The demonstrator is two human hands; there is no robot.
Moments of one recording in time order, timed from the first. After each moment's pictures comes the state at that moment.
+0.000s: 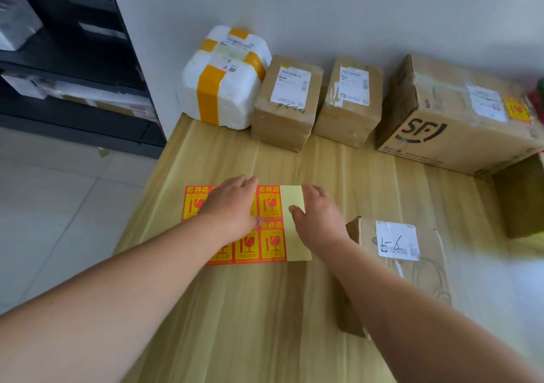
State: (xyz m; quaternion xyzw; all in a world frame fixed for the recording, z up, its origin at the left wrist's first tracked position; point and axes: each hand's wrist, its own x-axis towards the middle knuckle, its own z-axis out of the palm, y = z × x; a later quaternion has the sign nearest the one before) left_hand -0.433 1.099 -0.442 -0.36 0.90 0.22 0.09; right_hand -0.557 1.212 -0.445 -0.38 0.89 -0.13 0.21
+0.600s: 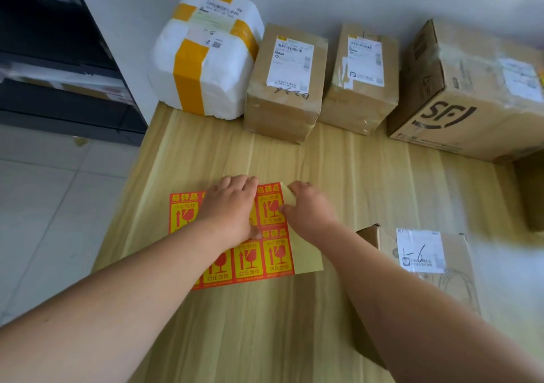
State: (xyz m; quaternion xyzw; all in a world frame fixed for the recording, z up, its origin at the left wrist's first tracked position) left_hand -0.458 1.067 -0.494 -0.31 0.92 0.16 0.15; right_hand -0.580 1.161 -0.483 -0.36 0.88 -0.09 0.29
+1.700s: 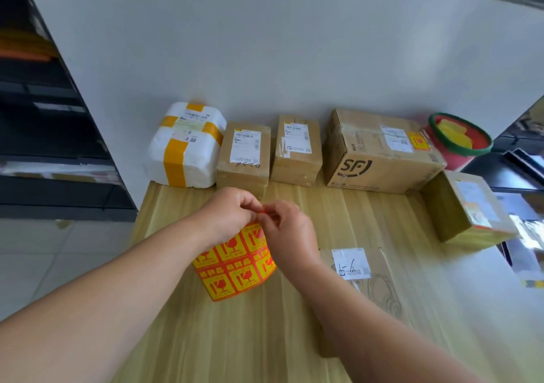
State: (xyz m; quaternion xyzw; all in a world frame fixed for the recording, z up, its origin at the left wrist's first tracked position) left_hand -0.469 1.087 -0.332 -0.31 0.79 0.53 -0.03; right_hand -0.541 1.203 -0.354 -0.33 0.86 -0.37 0.12
